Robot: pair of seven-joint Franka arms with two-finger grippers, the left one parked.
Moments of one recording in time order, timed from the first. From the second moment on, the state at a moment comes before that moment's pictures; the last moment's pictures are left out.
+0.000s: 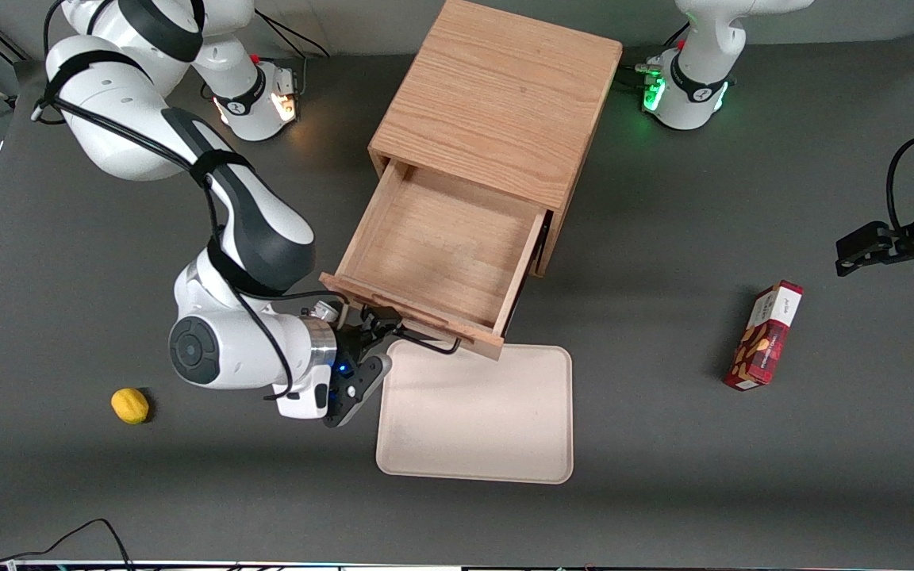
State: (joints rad) arm 0.04 0.90 0.62 -1.01 -0.02 1.81 -0.26
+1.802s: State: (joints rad) arm -0.05 0.00 0.10 -1.45 0.03 1.31 0.27
